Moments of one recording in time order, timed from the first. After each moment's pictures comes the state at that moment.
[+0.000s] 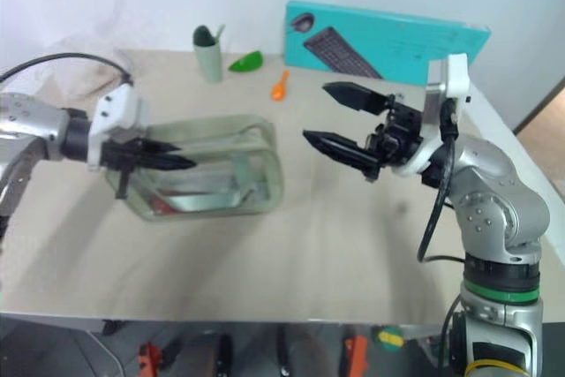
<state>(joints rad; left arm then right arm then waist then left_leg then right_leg) -0.80 0.90 -0.13 -0.12 -0.41 0.56 -1.34 -0.56 -0.65 -0.23 -0.27 0.85 0.54 0.99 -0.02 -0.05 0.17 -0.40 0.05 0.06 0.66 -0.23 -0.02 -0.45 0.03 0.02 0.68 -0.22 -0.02</state>
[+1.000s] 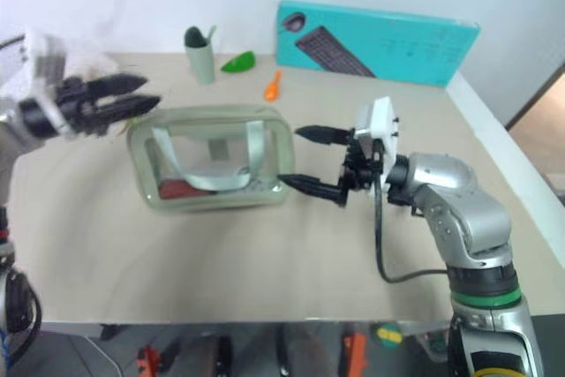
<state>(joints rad) -0.56 0.79 0.33 0.01 -0.60 0.67 -1.08 -0.53 -0.66 -0.03 -0.23 0.61 0.47 1.02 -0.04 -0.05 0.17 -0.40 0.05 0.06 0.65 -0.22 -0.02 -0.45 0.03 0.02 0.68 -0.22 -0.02</state>
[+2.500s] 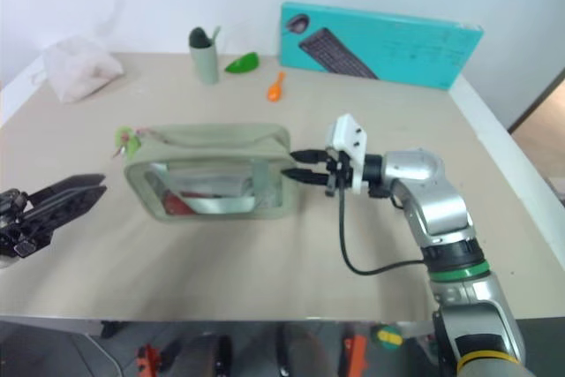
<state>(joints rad) 0.12 0.79 0.79 -0.46 -1.39 0.94 -0.76 -0.63 -0.62 0.11 0.00 0.38 0.29 1.13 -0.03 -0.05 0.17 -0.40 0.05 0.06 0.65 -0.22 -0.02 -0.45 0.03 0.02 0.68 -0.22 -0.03</state>
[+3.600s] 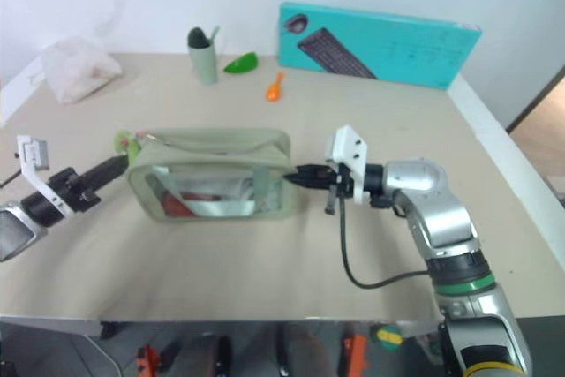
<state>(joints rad) -0.25 0.68 0.51 -0.03 -1.13 0.92 -0.54 -0.57 -0.64 0.10 -0.08 0.37 0.31 1.11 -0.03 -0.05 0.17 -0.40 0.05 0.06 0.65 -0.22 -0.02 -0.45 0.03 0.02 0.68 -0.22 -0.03</state>
